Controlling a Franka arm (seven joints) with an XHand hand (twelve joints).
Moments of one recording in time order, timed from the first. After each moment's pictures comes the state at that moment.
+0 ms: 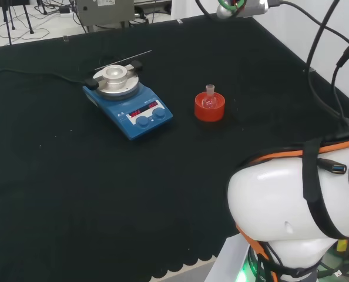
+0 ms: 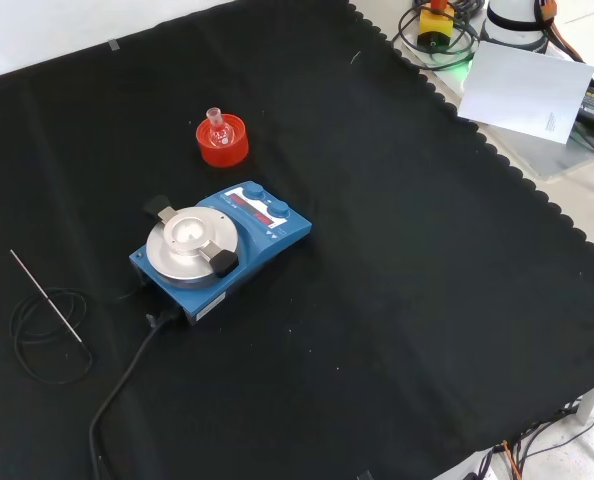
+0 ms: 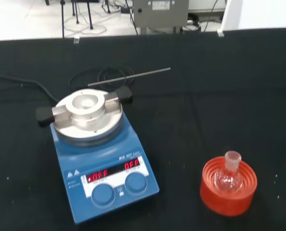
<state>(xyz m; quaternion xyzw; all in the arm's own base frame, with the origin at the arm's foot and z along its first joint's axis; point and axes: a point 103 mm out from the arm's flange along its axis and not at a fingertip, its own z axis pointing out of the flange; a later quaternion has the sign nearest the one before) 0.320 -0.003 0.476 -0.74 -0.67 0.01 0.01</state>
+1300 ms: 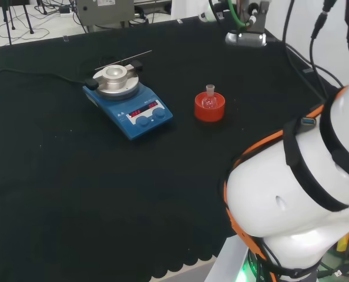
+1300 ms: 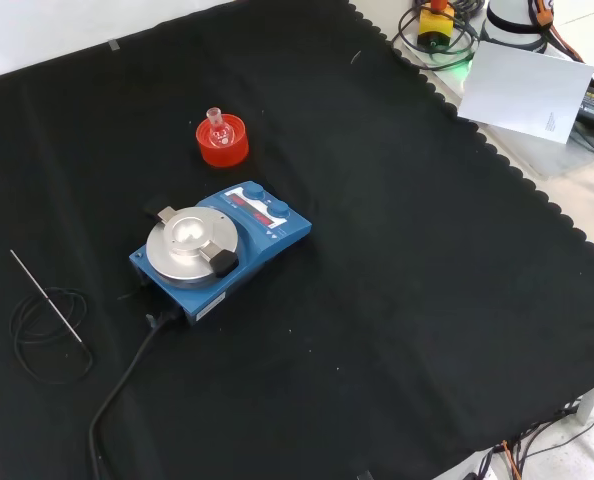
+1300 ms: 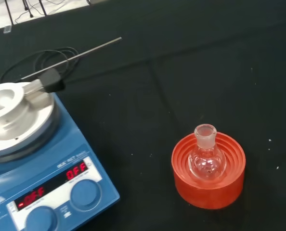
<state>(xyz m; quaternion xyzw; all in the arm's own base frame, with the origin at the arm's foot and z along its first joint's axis) 0.417 -0.093 0.345 -0.79 -0.61 -0.01 0.09</state>
